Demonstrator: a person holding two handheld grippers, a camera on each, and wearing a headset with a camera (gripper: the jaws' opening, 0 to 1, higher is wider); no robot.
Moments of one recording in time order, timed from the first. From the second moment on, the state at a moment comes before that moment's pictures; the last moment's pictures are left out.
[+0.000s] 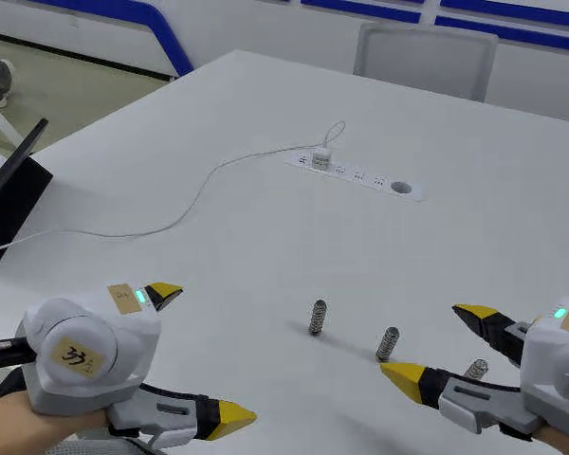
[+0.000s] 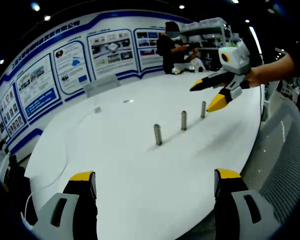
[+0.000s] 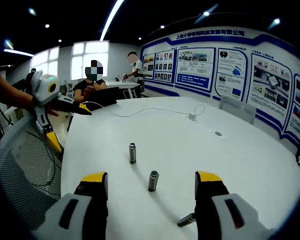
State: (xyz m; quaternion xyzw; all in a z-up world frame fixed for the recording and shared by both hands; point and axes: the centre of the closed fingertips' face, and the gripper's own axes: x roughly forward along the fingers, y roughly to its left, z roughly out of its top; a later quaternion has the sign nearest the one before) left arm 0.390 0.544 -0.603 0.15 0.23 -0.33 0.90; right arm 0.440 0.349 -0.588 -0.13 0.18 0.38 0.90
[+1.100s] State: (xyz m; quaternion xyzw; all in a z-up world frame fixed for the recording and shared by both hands) left arm 0.388 0.544 -0.607 0.15 0.24 -0.33 0.90; right arm 0.396 0.261 -0.603 -0.04 0.19 0.18 0.96
